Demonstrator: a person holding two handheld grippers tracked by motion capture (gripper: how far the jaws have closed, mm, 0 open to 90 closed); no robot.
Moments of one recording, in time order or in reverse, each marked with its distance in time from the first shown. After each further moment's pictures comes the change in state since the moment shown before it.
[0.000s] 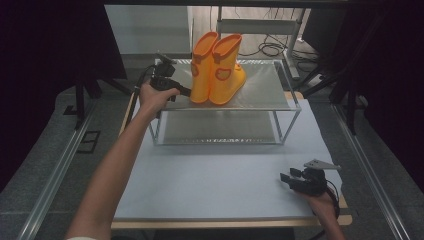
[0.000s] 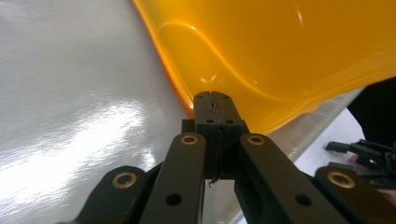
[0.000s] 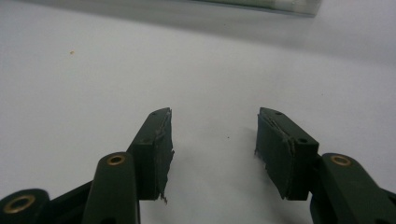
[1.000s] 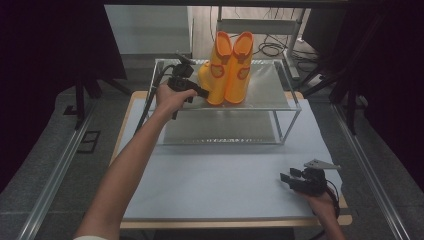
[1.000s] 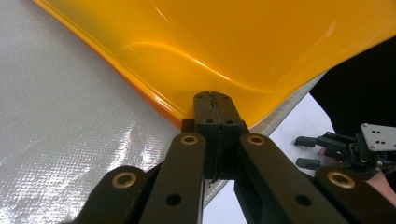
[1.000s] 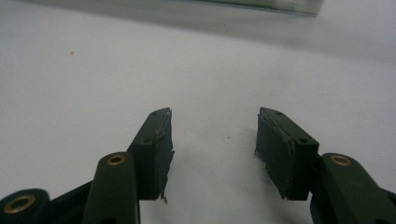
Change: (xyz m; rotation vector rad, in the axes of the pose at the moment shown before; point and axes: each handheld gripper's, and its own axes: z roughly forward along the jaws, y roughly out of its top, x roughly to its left) left arm -0.036 0.009 0.022 0.018 -0.081 0.040; right arm 0.000 0.000 0.000 -0.001 0.002 0.002
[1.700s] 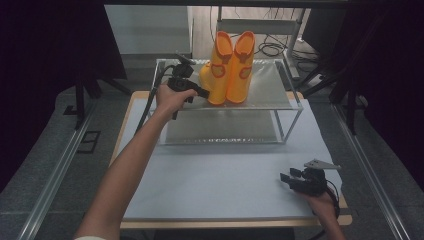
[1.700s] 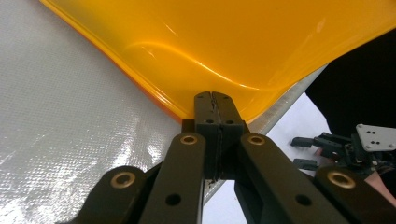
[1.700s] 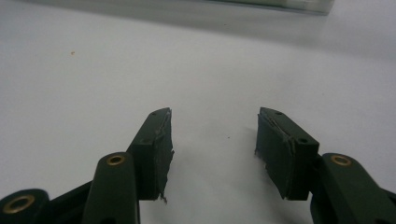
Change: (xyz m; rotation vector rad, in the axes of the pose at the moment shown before) left arm 0.000 0.000 -0.002 -0.008 -0.002 0.005; right arm 0.000 0.000 0.000 0.000 0.001 0.000
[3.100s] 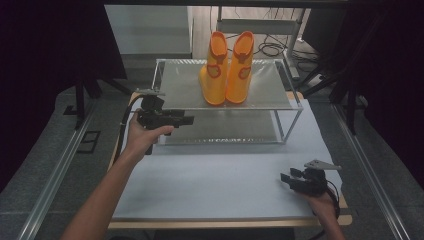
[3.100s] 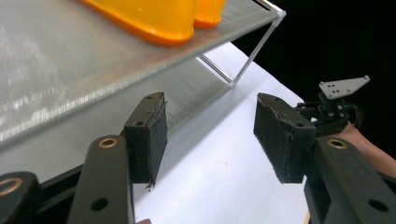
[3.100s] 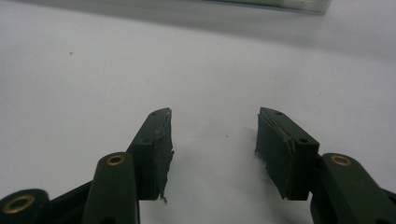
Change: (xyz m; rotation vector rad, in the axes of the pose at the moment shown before) left arm -0.013 -0.120 -0.064 -0.211 -0.060 0.158; right arm 0.000 0.000 -0.001 -0.002 -0.005 0.008
